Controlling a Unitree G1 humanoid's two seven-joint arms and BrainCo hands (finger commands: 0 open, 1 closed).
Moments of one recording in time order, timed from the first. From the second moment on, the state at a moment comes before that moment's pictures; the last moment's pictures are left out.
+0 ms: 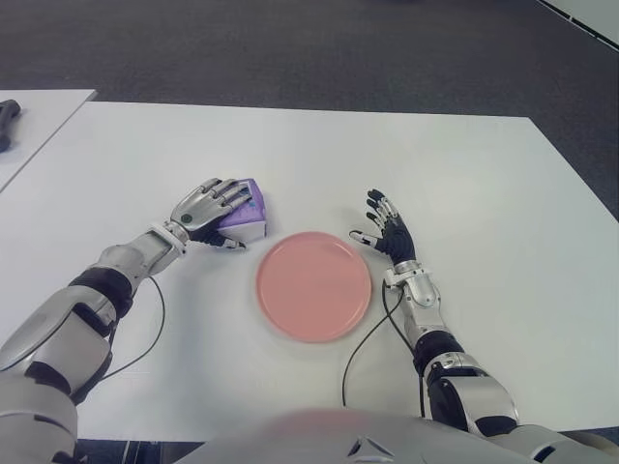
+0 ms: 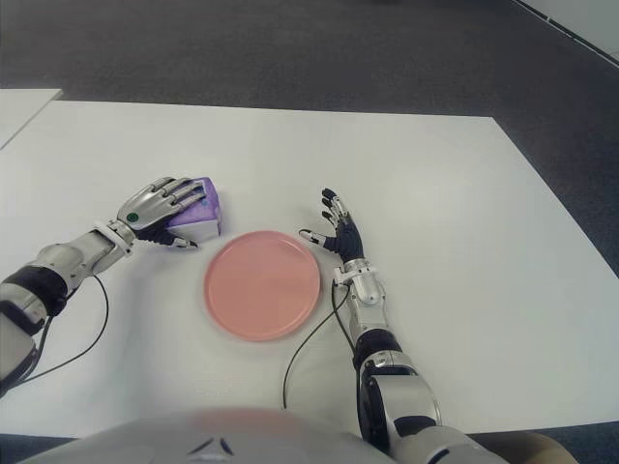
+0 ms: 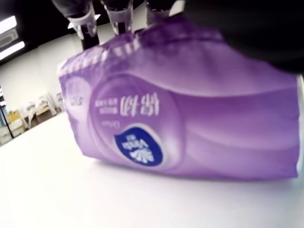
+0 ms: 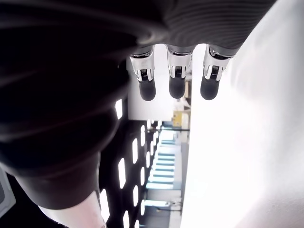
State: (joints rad) left arm -0.58 0.71 -0.79 0.93 1.10 -0.32 0.64; right arm -0.33 -0.07 -0.06 0.95 0.02 -0.74 0.19
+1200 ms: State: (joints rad) left arm -0.61 0.63 -0.85 1.01 1.13 -0.17 0.71; right arm -0.32 -0.07 -0.06 0.95 0.03 -0.75 0.22
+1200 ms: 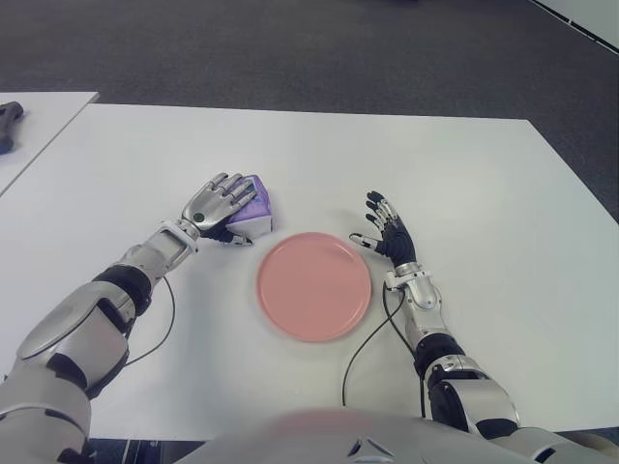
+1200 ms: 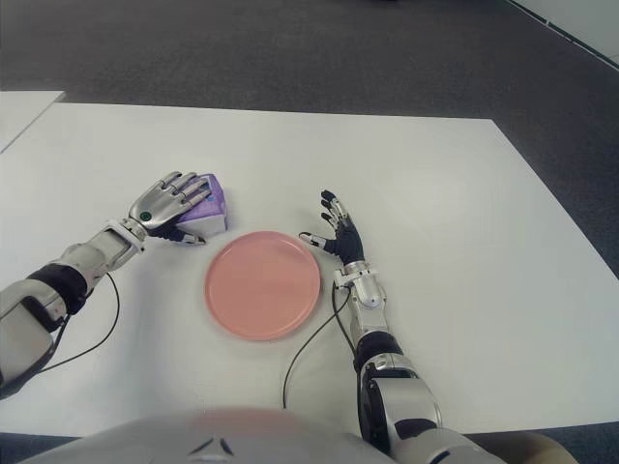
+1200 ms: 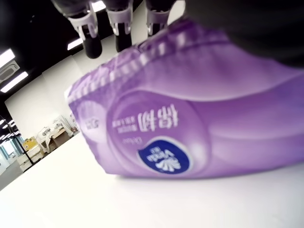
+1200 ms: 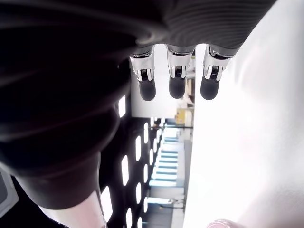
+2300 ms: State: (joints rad) left arm -0.66 0.50 -0.89 1.22 1.11 -0.18 1.13; right arm -0.32 -0.08 -0.07 0.94 0.04 -0.74 0.25
